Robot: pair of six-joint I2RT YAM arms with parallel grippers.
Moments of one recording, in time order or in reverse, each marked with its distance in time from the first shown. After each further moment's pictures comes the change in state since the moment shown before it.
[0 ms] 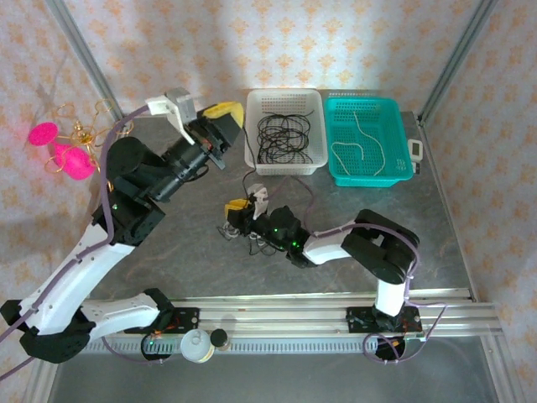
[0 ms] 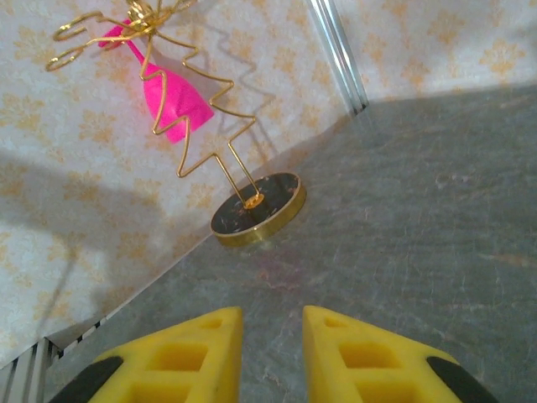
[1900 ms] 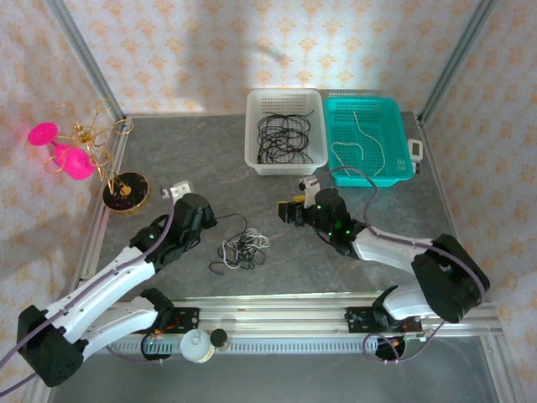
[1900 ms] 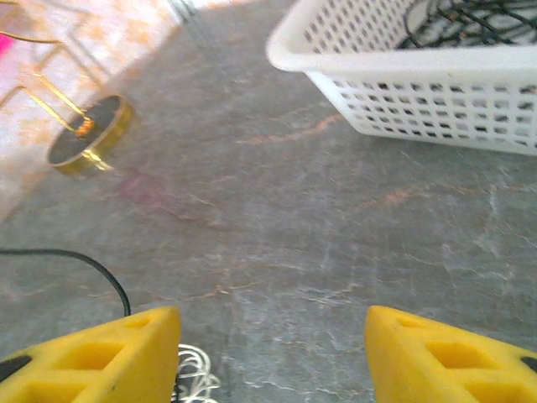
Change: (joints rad) left arm 0.075 -0.185 -0.712 -0.460 -0.494 -0.459; right arm -0.340 -0.510 -0.222 -0.642 -0.162 -0.058
